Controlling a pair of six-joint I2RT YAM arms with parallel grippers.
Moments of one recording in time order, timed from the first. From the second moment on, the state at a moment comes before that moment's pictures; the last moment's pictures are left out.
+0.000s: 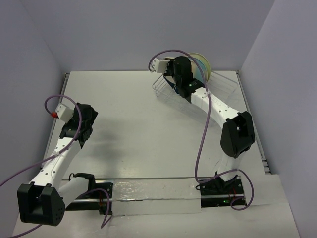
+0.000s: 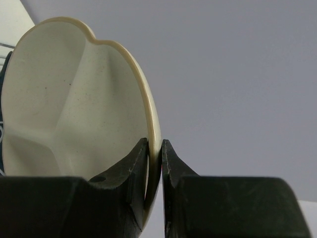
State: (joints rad) left arm -0.16 1.01 0.71 -0.42 -0.60 -1.04; right arm 0.49 1.78 1.55 0.07 0.31 -1.22
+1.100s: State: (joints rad) left arm -0.16 1.01 0.71 -0.44 -0.60 -1.05; right arm 0.50 1.81 1.36 0.28 0.37 -1.13
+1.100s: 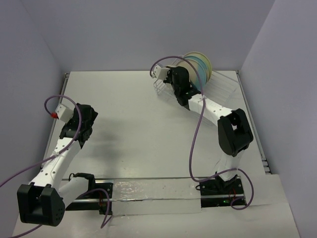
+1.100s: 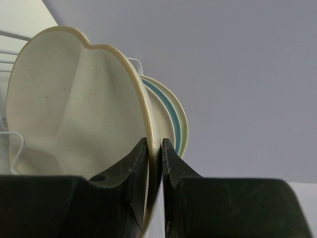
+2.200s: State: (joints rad) left arm -0.16 0.95 0.71 -0.47 -0.60 -1.06; right arm 0.44 1.76 1.25 0.36 0.26 -1.00
